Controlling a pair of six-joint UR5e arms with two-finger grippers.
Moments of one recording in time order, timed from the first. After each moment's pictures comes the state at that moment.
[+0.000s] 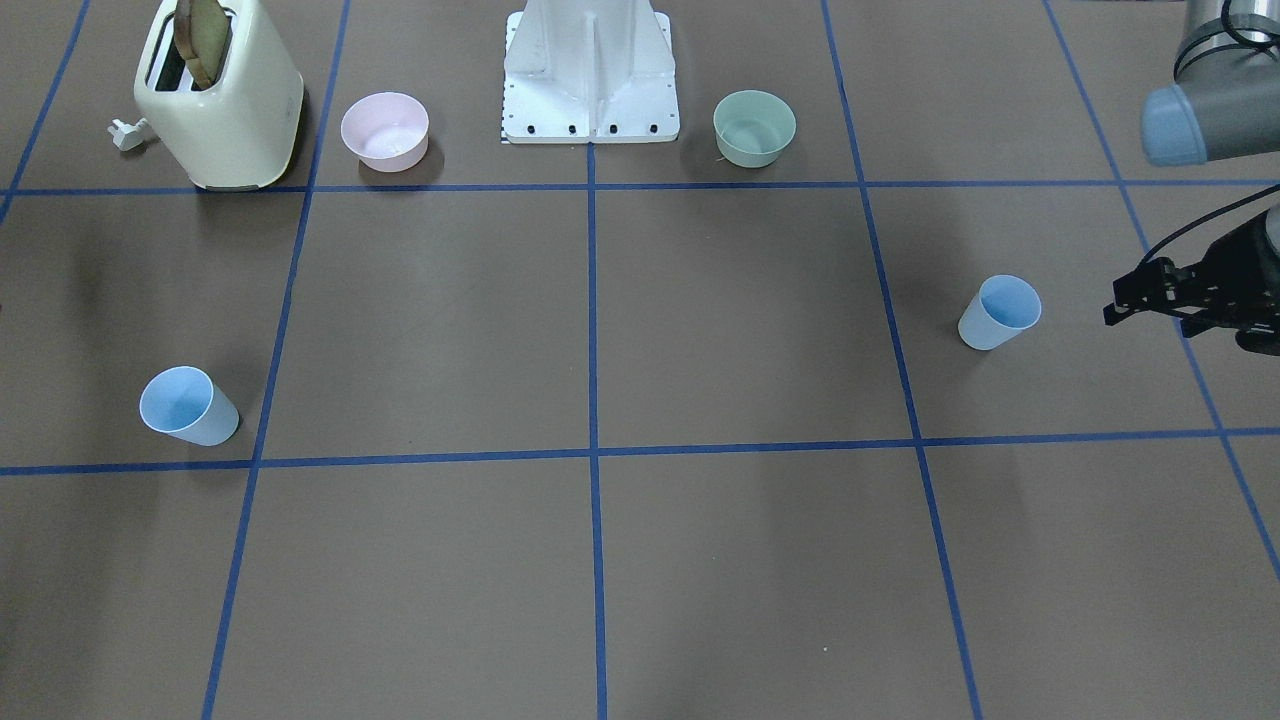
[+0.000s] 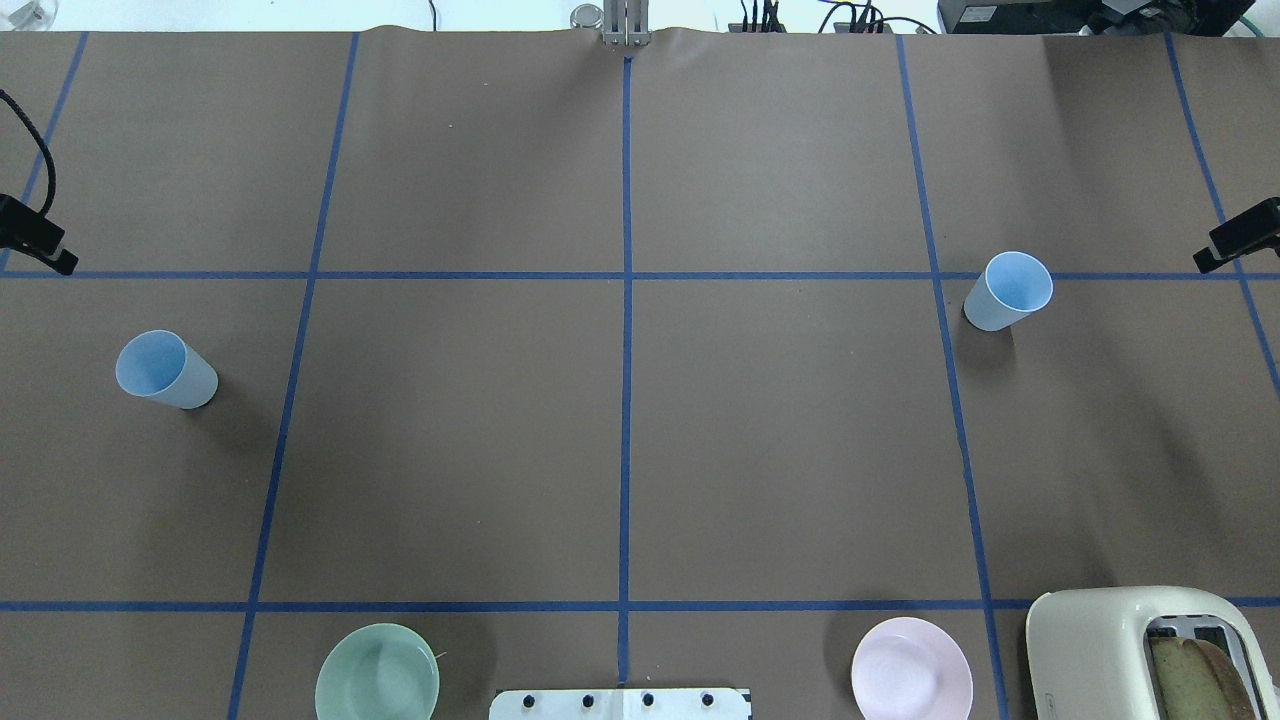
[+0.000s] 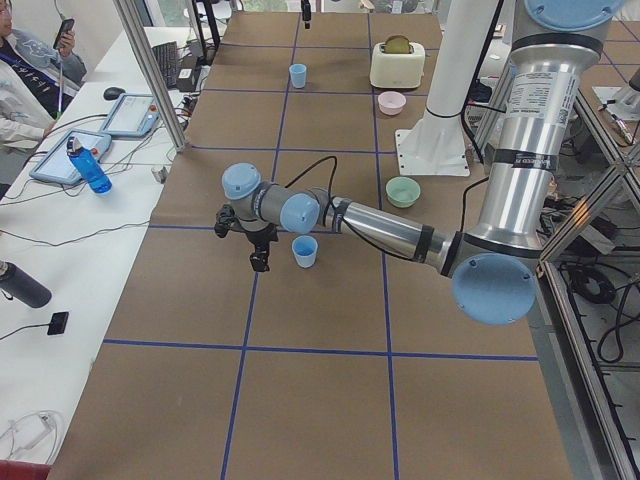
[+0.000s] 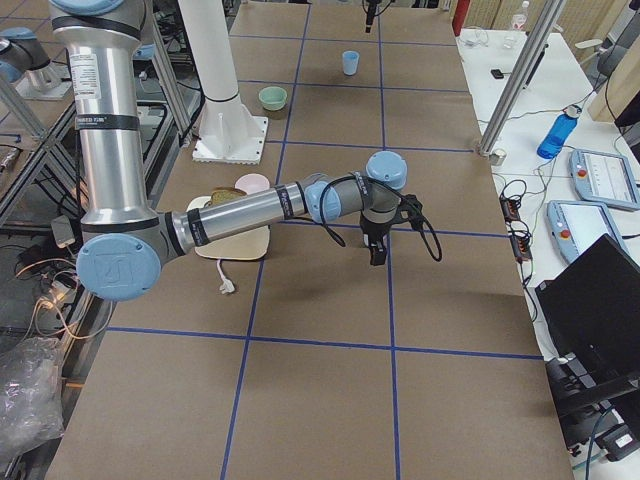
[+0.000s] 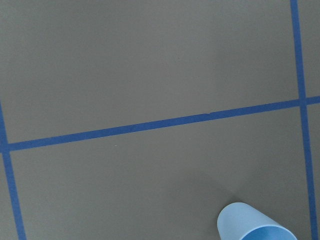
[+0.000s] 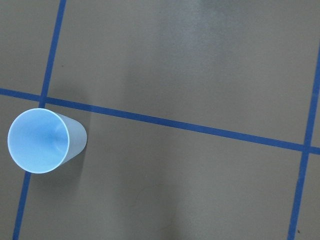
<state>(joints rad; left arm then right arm) -1.22 -1.69 -1.69 -1.68 -2.40 -0.34 1.28 -1.51 1.81 -1.55 2.36 0.24</state>
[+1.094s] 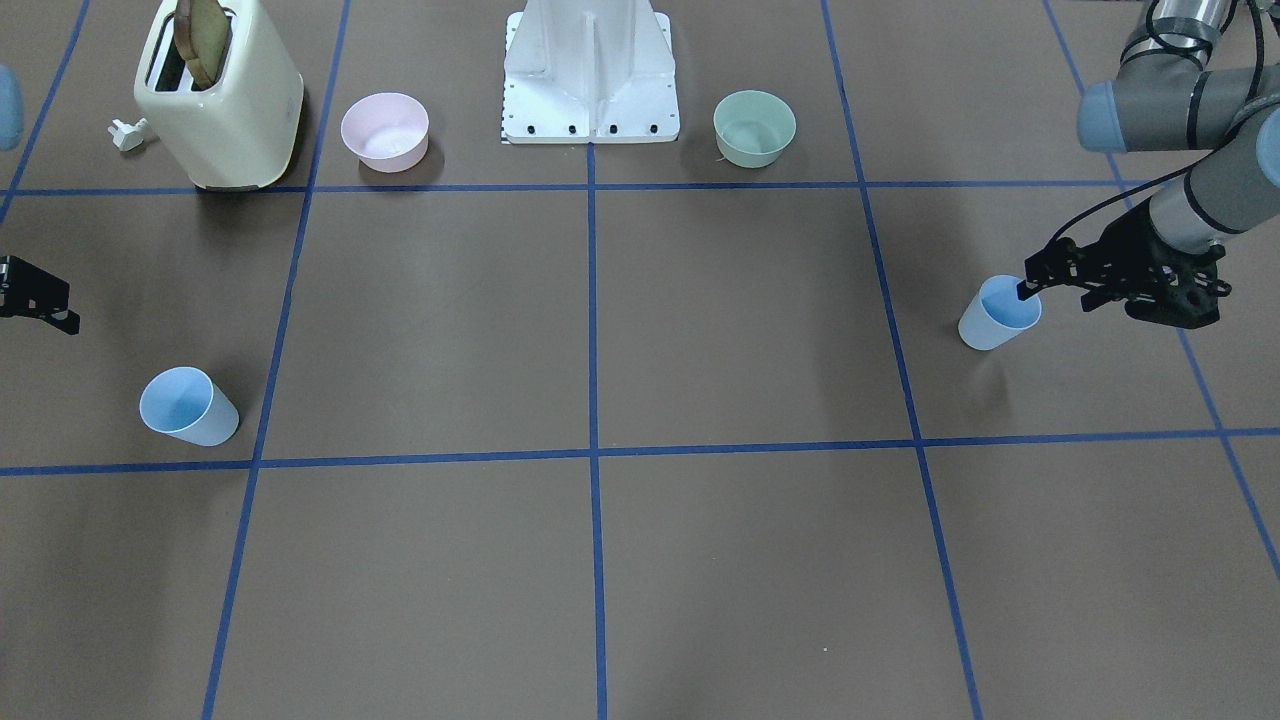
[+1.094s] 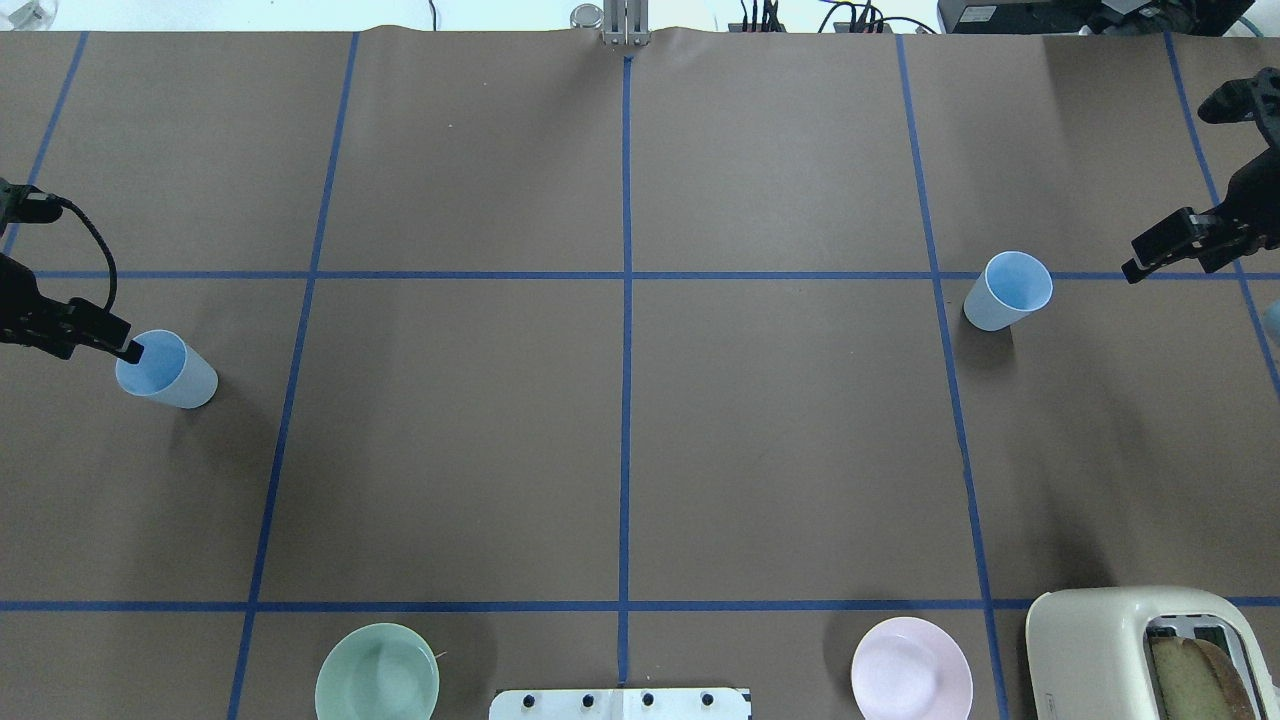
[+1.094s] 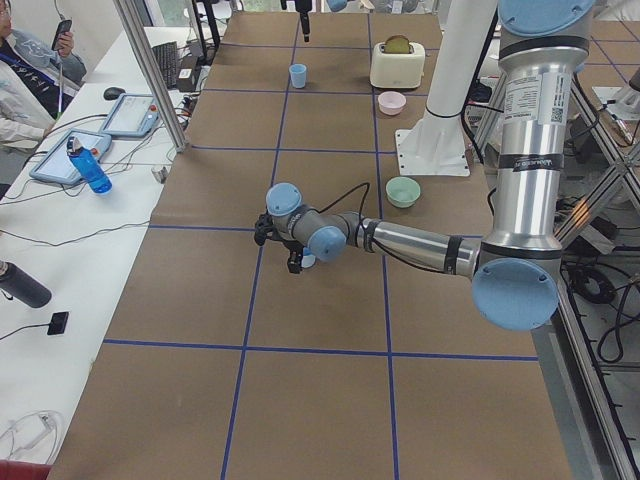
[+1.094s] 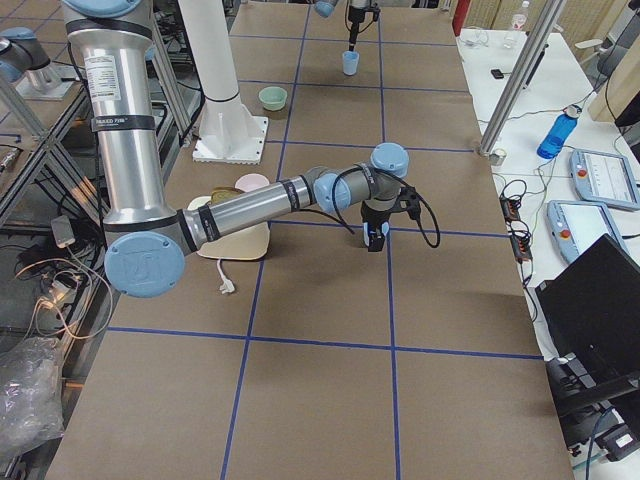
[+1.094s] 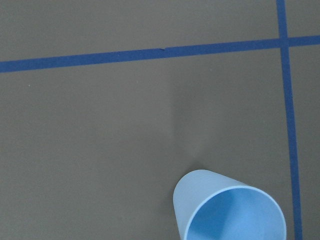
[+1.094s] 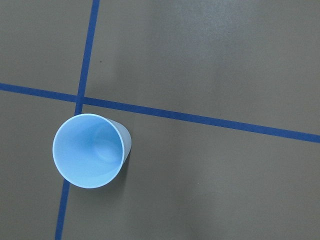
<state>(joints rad) -1.05 -1.58 -1.69 -1.99 -2.40 -0.61 1.19 -1.46 1.80 -1.54 2.35 0.35</state>
